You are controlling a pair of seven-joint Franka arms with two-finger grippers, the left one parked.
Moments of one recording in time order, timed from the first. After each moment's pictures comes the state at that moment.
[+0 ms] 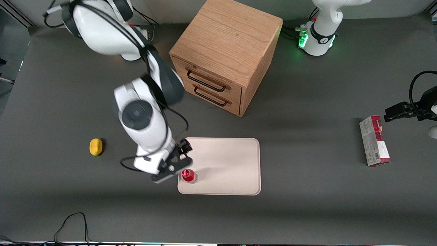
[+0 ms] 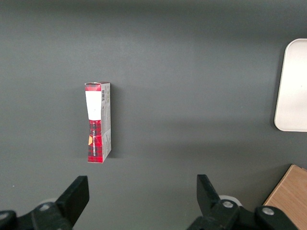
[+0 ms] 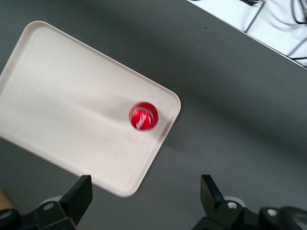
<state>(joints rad) 0.48 0.73 0.00 -0.89 -0.08 1.70 0.04</state>
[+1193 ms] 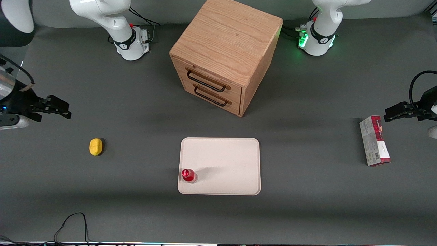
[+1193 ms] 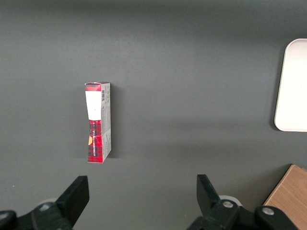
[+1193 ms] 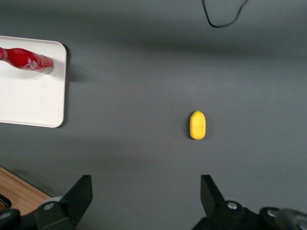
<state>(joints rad) 0.10 0.09 -0.09 -1.51 0.01 1.63 -0.05</state>
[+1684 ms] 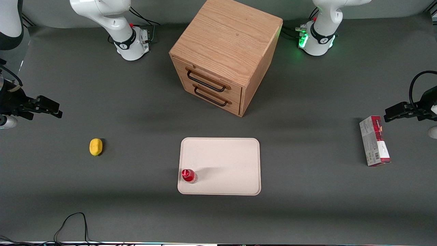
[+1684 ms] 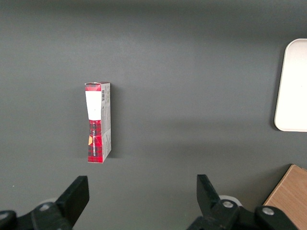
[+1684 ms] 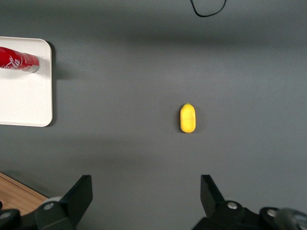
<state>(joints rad) 0.06 0.08 -0.10 -1.53 0.01 1.63 -0.05</state>
